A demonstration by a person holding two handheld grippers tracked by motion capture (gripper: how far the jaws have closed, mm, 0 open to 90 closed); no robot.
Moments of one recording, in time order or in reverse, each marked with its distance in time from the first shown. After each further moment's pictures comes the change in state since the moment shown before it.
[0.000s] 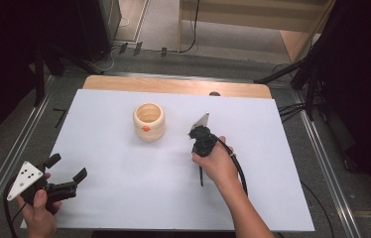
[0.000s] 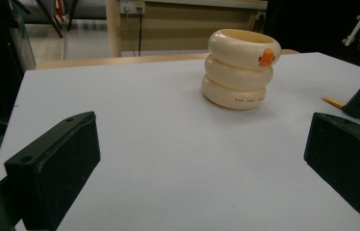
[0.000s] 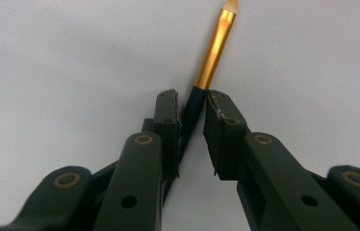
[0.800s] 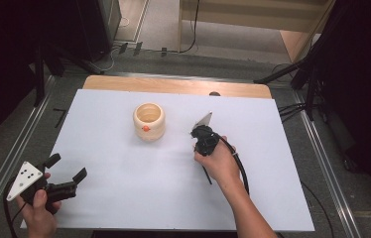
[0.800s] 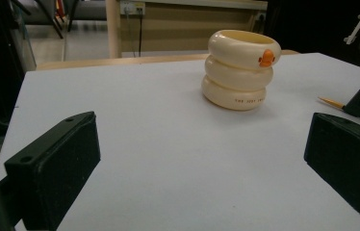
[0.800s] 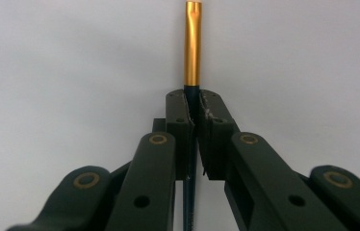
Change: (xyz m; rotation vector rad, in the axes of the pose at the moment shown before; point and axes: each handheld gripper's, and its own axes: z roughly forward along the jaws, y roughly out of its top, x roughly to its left) left arm 0.000 0.000 0.000 -0.005 0.001 -0.003; right arm -0.007 -0.001 -0.002 -0.009 0.066 0.008
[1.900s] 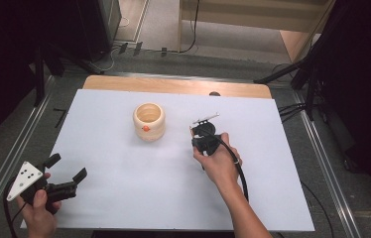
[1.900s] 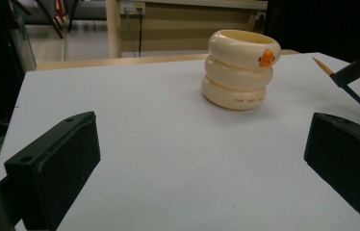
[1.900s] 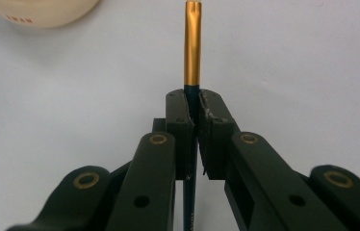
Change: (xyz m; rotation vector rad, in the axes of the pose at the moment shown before) left arm 0.000 0.000 0.000 0.001 0.001 0.001; right arm 0.006 -0.017 -0.021 -0.443 -0.004 -0.039
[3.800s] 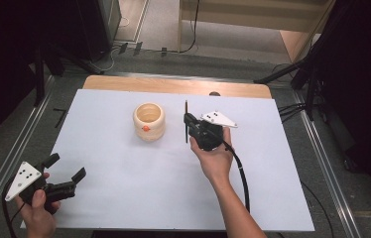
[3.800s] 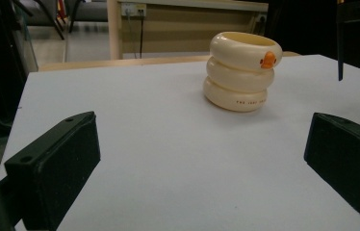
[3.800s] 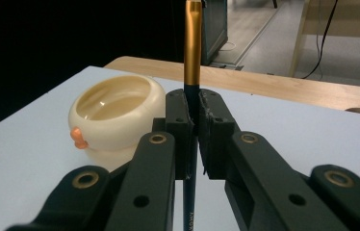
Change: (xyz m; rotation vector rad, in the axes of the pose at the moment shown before) left arm 0.002 0.000 -0.001 -0.006 0.003 -0.001; right arm 0.003 -0.003 -0.027 -0.666 0.191 0.018
